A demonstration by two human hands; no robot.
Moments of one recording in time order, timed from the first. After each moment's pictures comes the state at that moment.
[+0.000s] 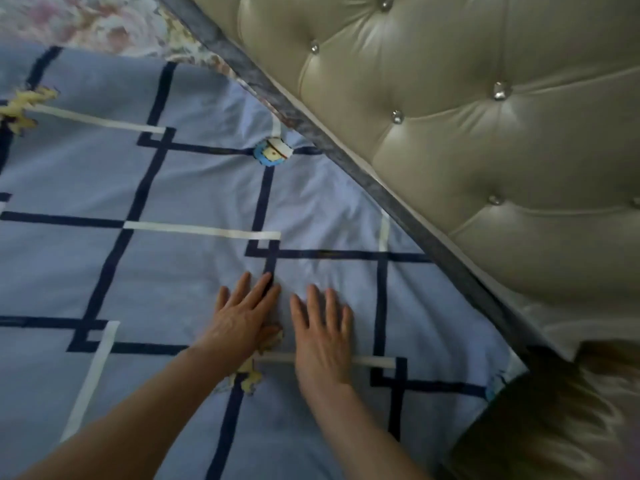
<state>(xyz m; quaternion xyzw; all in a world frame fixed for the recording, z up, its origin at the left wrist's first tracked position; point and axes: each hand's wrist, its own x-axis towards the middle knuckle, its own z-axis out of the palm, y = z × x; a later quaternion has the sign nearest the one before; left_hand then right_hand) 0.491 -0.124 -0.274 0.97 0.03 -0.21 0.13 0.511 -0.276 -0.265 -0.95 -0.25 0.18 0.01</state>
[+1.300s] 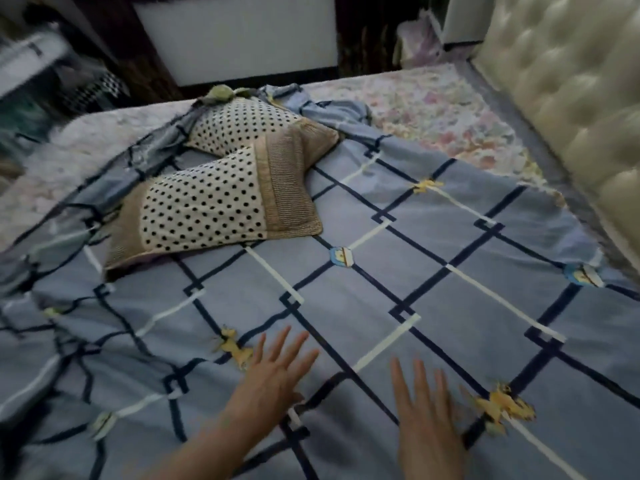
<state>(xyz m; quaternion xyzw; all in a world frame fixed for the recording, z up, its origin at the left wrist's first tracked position) 0.096 -0.042 -0.117 0.92 0.34 -0.21 0.02 0.290 -0.197 -0.130 -0.85 -0.52 0.11 0.07</state>
